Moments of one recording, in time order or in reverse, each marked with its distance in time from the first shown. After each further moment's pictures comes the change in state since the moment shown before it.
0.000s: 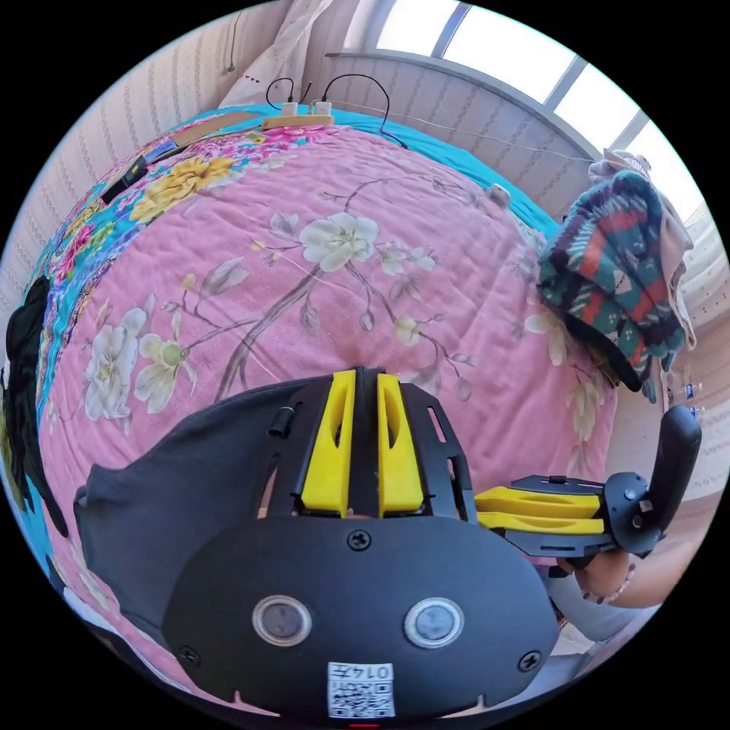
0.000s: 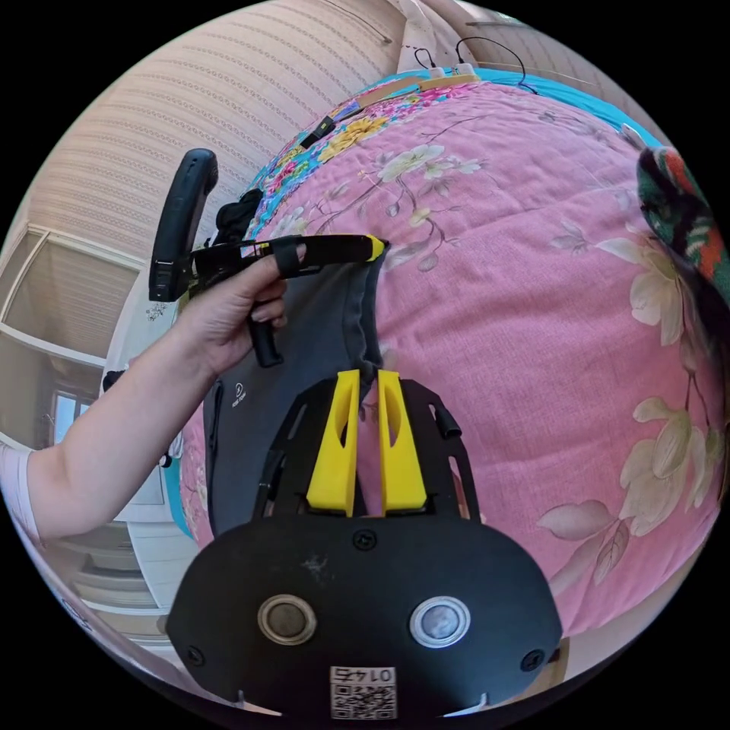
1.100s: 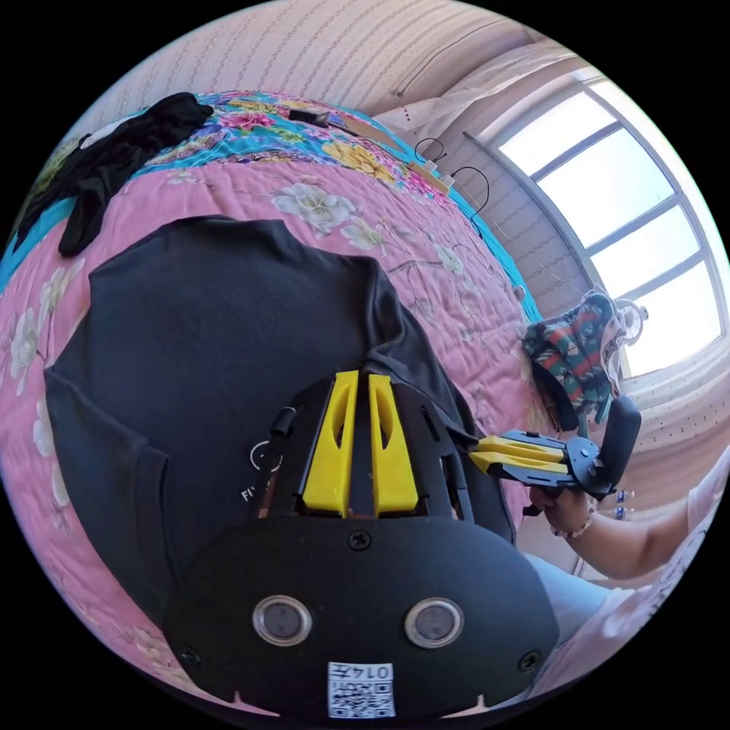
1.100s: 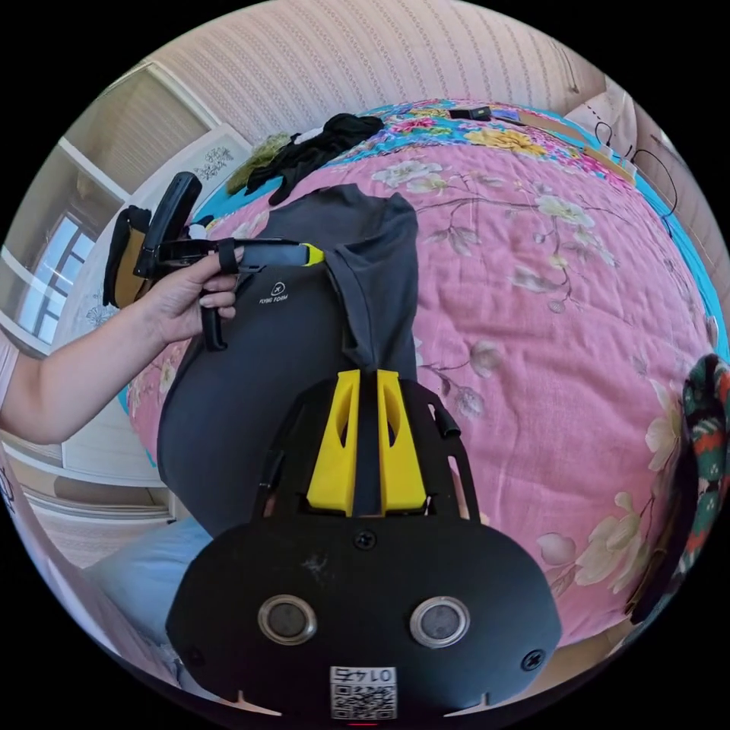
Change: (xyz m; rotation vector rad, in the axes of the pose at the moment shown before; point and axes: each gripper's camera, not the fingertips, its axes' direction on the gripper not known) left arm -0.179 0.144 -0.032 0.162 0.167 -0.453; right arm -0.042 0.042 -0.021 -0.154 0.136 -0.527
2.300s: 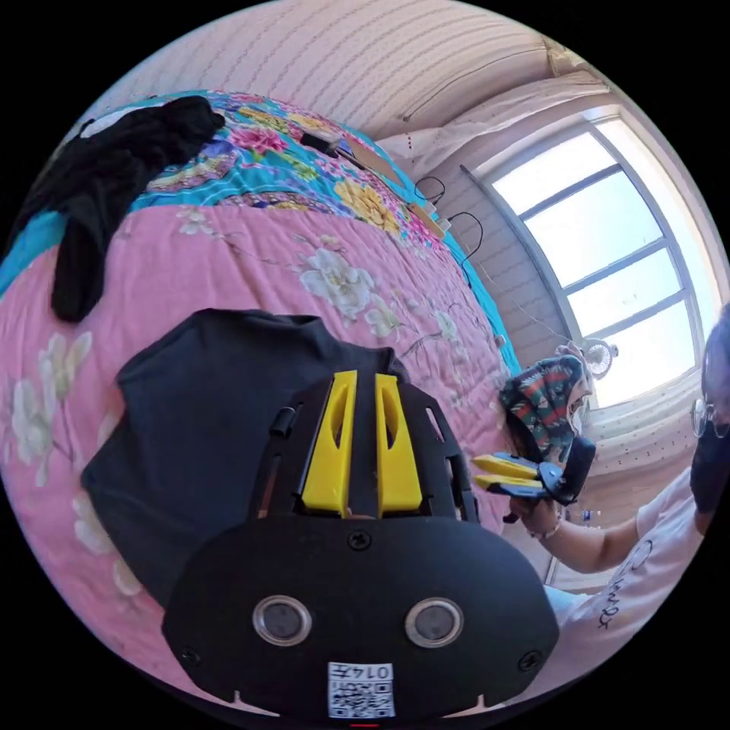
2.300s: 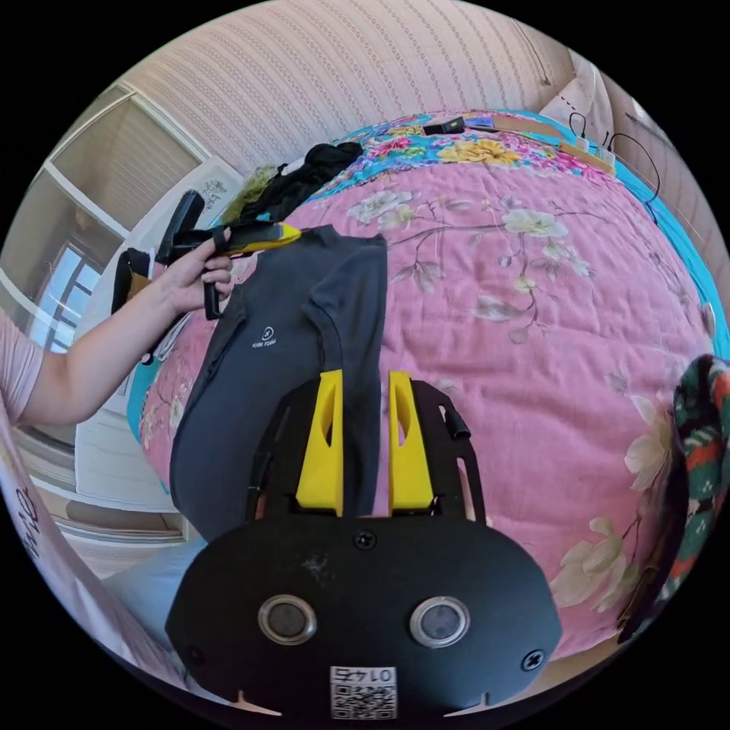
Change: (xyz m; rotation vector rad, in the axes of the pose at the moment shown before) left arm -0.124 -0.054 -0.180 0.106 0.011 -0.085; right arm 0.053 -0.068 -0.017 0.110 -0.048 0.052
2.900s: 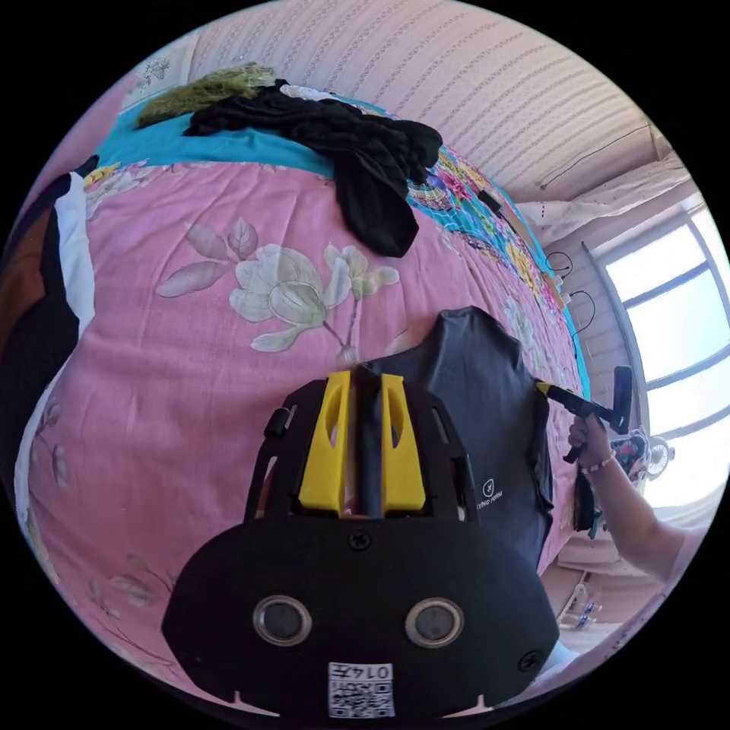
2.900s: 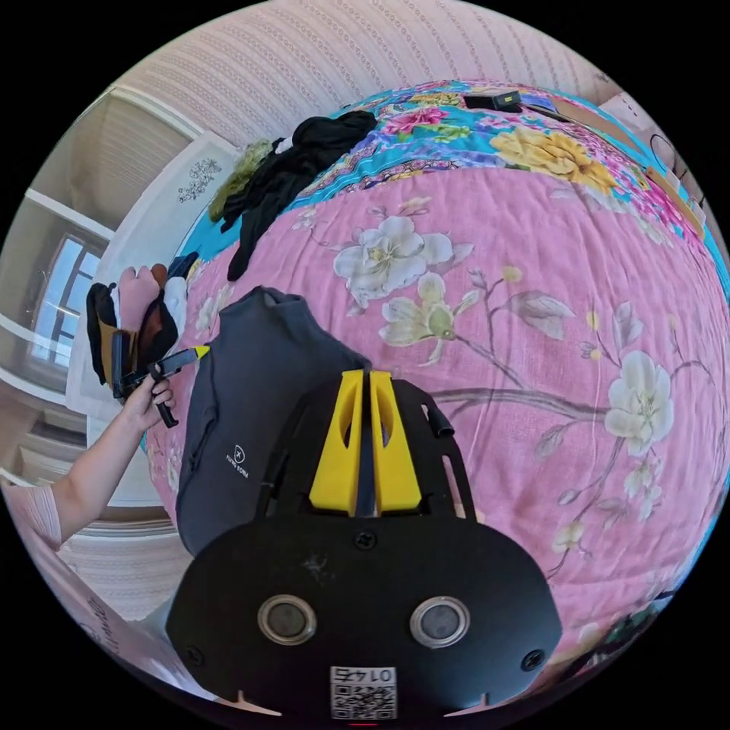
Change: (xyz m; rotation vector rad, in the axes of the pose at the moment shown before) left arm -0.120 0.089 -0.132 0.038 -0.108 -0.301; right arm 0.038 -0.152 0.078 -0.153 -0.060 0.017
